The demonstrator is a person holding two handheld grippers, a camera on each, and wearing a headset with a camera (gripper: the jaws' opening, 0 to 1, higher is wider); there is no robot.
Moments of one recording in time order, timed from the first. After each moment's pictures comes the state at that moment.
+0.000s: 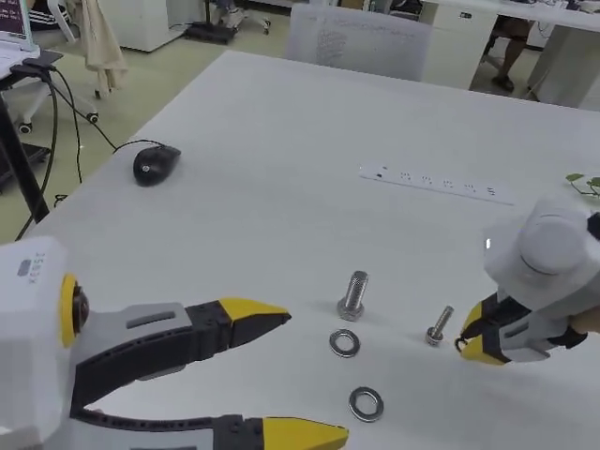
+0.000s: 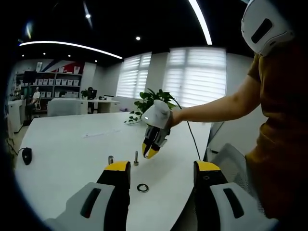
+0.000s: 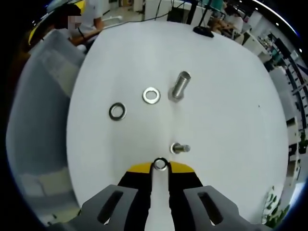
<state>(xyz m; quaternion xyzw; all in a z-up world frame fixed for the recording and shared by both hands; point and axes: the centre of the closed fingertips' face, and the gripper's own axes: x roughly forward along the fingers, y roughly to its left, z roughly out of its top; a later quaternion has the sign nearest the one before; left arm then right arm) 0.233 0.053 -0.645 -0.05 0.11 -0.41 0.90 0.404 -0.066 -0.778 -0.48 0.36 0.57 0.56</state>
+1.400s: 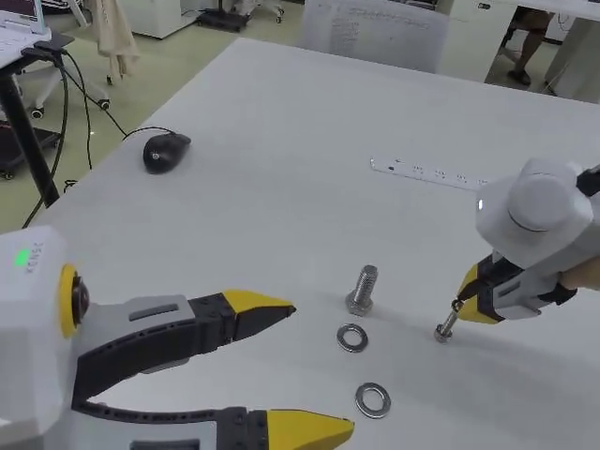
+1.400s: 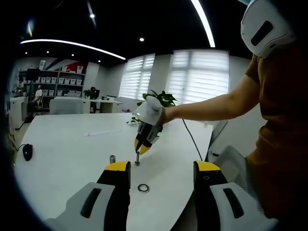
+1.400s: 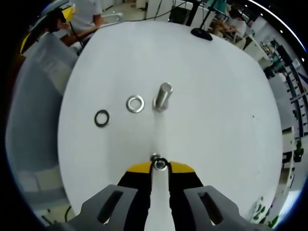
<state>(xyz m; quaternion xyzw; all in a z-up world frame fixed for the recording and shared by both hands) 0.235 0.055 -0.645 -0.06 0.10 -0.40 0.91 0.429 -0.043 -0.773 -0.50 0.34 0.57 0.55</state>
